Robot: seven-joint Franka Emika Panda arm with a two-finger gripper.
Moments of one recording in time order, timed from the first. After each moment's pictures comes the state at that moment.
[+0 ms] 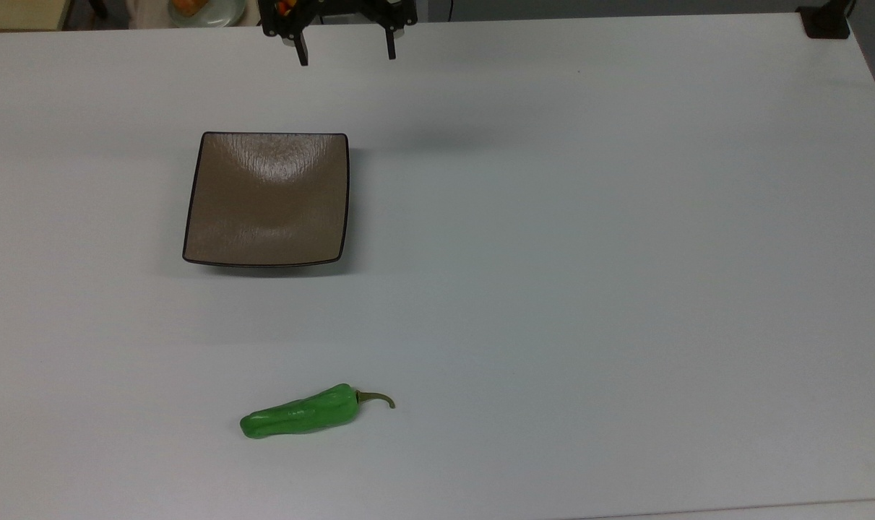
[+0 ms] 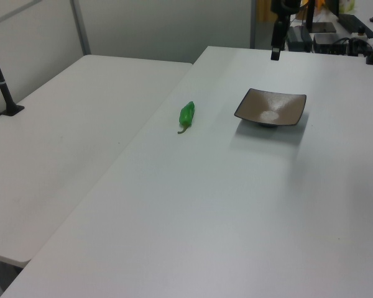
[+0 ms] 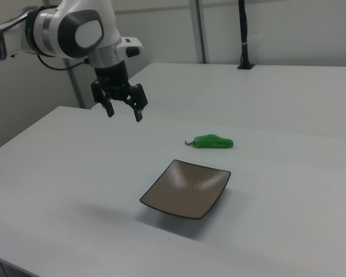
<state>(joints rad) 0.15 0.02 -0.08 -1.66 0.04 1.75 -0.09</state>
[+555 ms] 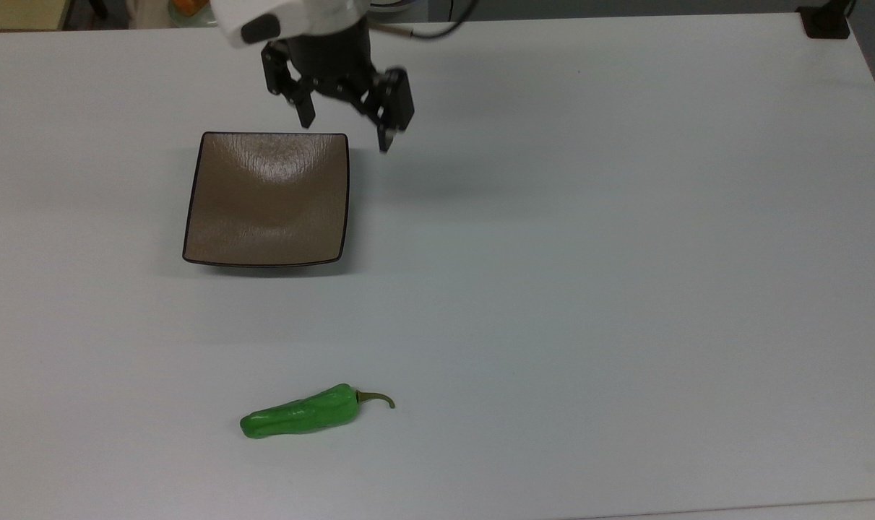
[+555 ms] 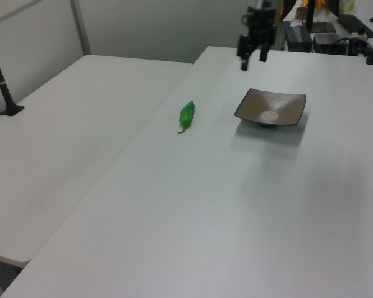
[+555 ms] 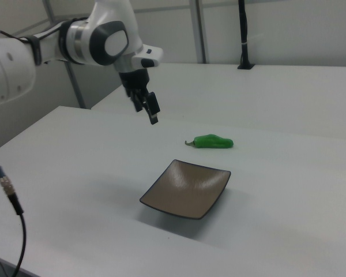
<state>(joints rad) 0.15 0.25 -0.08 -1.48 0.04 1.83 0.41</state>
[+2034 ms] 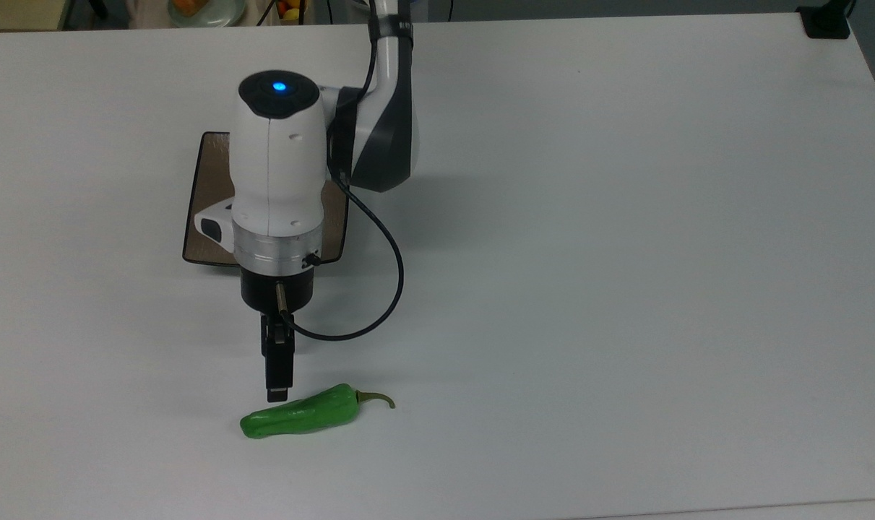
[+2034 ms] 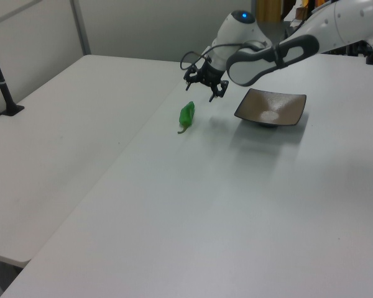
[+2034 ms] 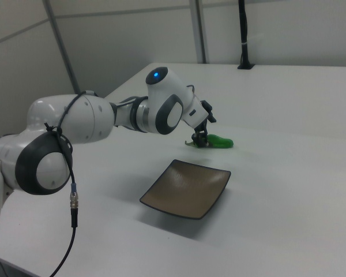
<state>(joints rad) 0.14 0.80 -0.20 -1.26 0.04 2.60 1.31</state>
